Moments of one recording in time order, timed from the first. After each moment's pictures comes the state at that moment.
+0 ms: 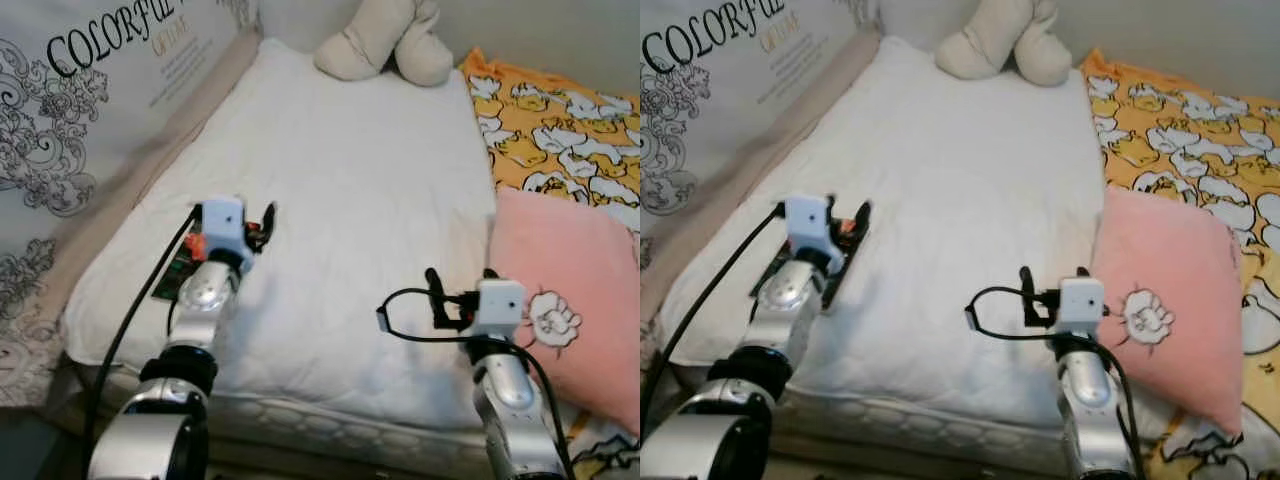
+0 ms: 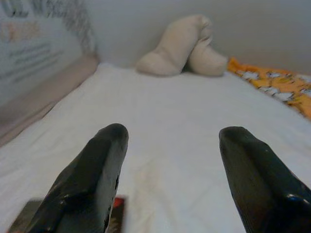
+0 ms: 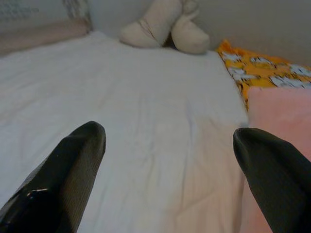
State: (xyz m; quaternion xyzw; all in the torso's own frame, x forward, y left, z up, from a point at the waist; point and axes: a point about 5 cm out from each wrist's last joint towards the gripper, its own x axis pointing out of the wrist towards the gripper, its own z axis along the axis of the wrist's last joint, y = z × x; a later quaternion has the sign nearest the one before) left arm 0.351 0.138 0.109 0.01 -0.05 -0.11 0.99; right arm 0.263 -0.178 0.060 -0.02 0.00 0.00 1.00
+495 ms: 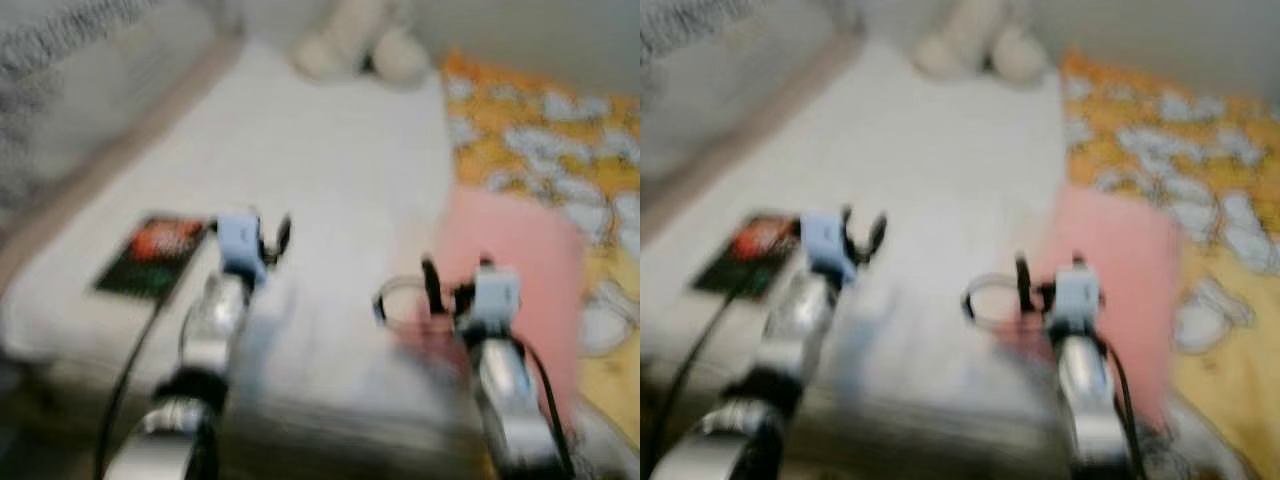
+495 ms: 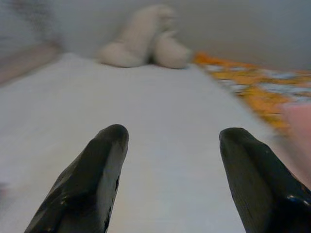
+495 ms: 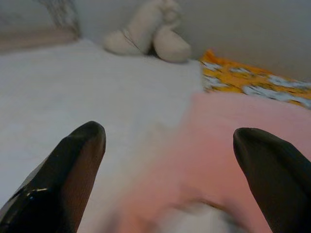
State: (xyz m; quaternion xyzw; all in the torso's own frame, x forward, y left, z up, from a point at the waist) left arm 0.336 0.113 0.091 -0.01 -0.02 -0.14 0.99; right arm 0.265 -0.184 0.061 -0.04 -0.01 0.00 1.00
